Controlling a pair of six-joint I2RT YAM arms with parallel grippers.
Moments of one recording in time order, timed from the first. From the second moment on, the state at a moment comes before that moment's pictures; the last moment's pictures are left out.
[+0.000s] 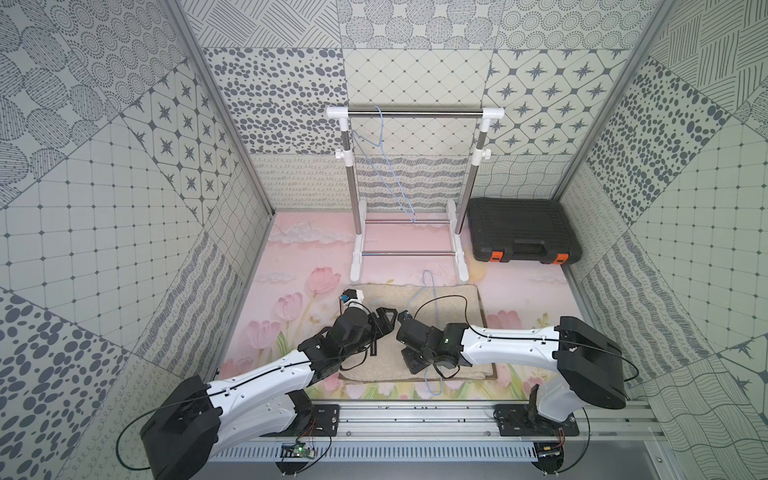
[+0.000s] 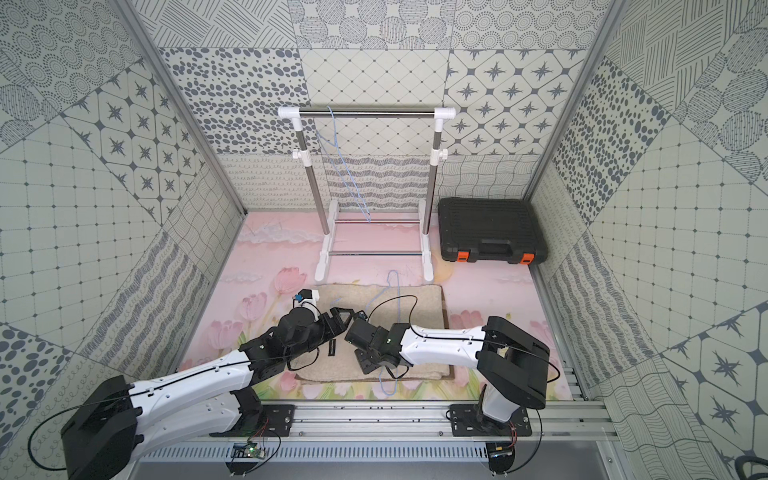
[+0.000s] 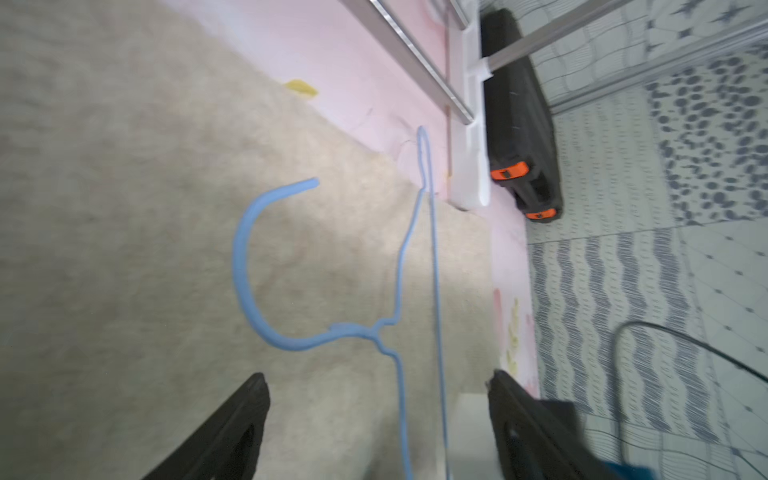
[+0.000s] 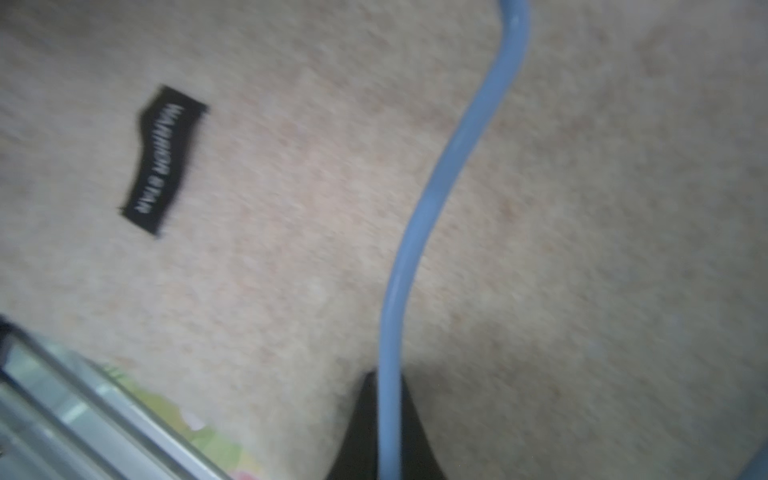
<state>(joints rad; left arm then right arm) -0.73 1.04 0.38 0.04 -0.12 -1.11 1.19 1.59 0.92 -0.41 0.09 0.60</state>
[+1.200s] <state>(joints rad) -0.73 1.02 0.51 -0.21 -0.28 -1.12 0.52 1.30 0.64 -0.56 0.07 0.65</state>
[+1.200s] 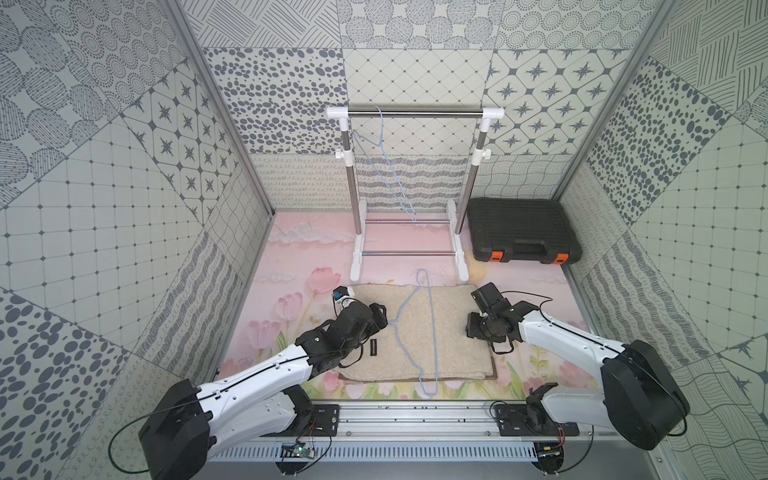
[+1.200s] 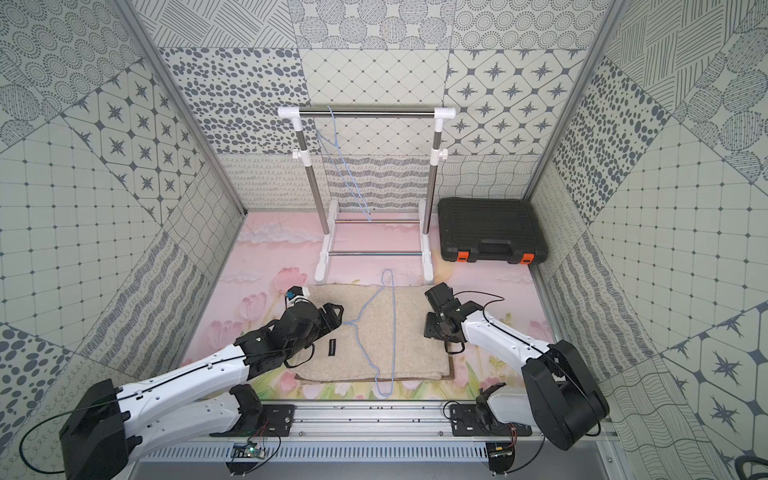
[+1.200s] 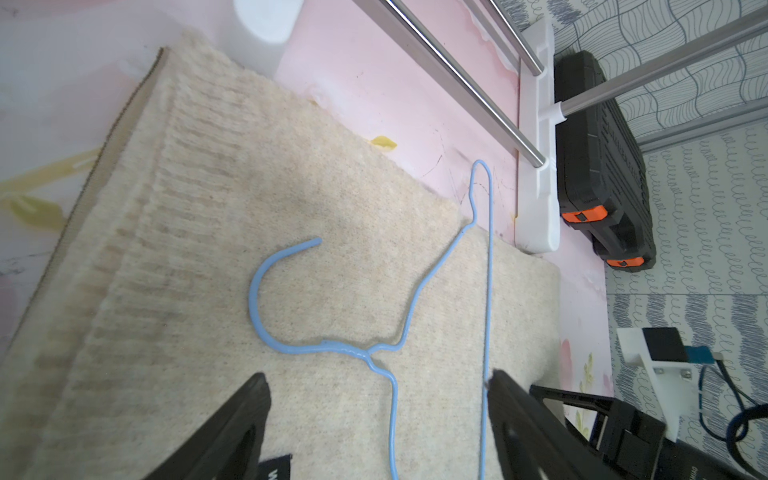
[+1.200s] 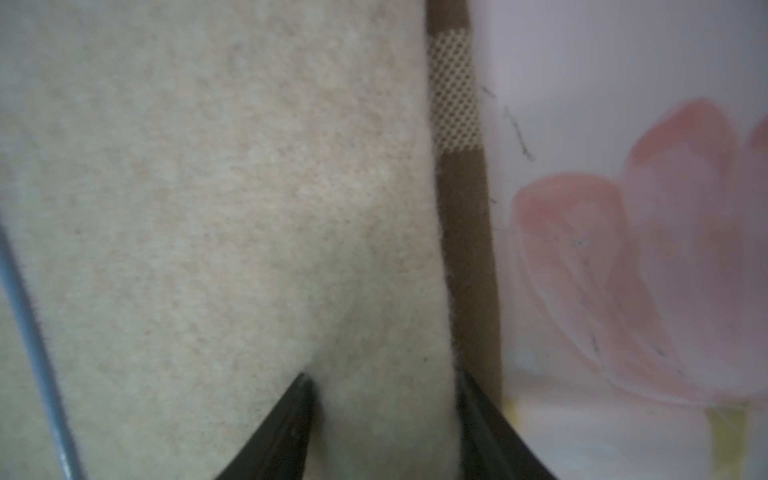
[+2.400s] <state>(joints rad) -0.71 1.08 0.51 -0.19 -0.22 -1.17 0.83 1.75 1.11 -0.46 -0.25 0.66</state>
